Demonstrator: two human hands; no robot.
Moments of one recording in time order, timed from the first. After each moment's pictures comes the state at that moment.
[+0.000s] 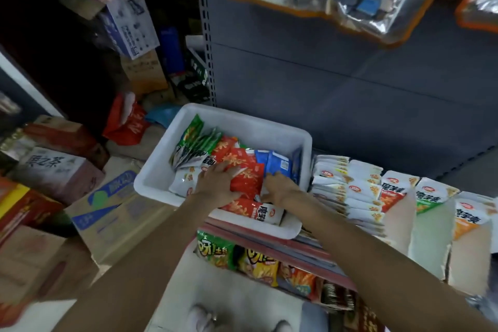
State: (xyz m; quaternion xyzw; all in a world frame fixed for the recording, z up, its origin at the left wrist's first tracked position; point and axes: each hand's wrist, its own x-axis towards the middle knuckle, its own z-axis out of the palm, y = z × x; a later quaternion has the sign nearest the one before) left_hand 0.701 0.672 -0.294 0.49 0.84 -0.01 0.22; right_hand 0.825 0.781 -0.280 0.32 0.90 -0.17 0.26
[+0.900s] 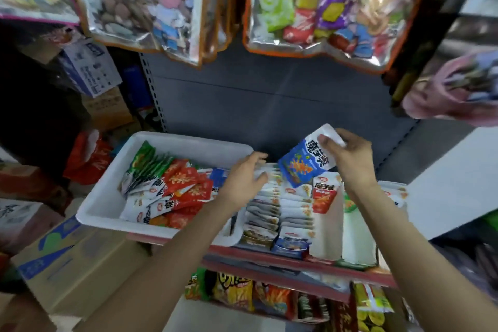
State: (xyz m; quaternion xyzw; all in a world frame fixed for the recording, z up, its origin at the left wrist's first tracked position) left_hand 0.843 0.762 -0.214 0.54 0.72 0.38 0.22; right_hand 1.014 0.869 -0.155 0.43 0.66 -0.45 -0.42
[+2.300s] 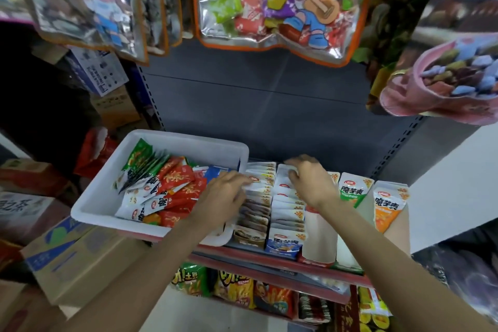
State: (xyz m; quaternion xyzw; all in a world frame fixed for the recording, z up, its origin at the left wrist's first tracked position) left_hand 0.837 0.732 -0.243 0.63 0.74 0.23 0.09; right_hand 1.001 0.872 -0.208 0.41 0.89 -0.20 -0.08
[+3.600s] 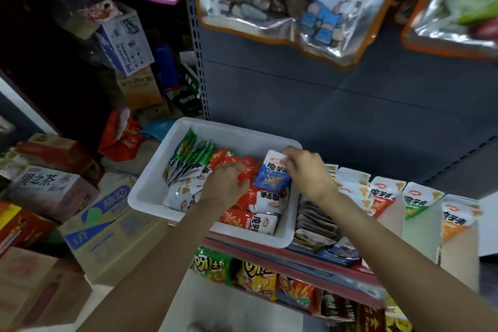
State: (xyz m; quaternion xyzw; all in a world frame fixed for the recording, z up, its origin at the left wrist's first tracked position) left_hand 0.728 0.693 -0.256 0.48 0.84 0.22 0.14; right_hand 0.873 0.813 -0.208 0.35 0.91 -0.20 -0.12
